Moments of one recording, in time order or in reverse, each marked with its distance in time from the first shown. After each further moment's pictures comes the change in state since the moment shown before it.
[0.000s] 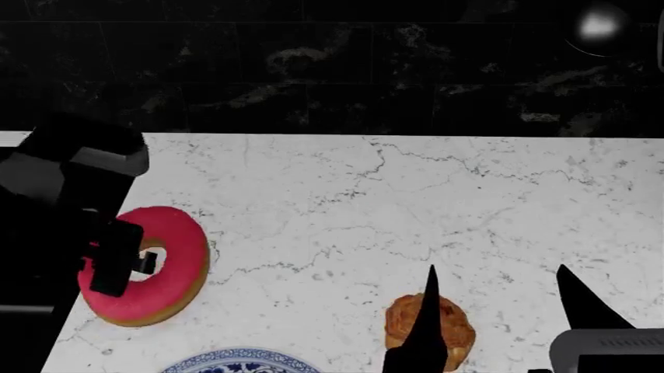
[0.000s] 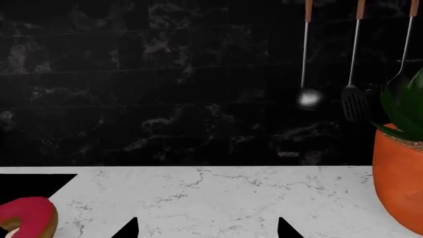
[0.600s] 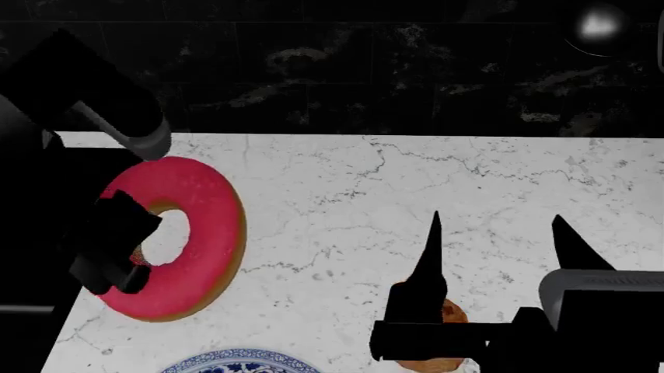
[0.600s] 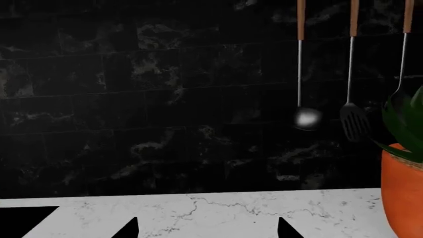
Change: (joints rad) left arm -0.228 -0.062 0.012 0.386 -0.468 -0.168 -0.289; right arm 0.064 -0.101 -0.132 0.171 -0.320 -0.094 -0.190
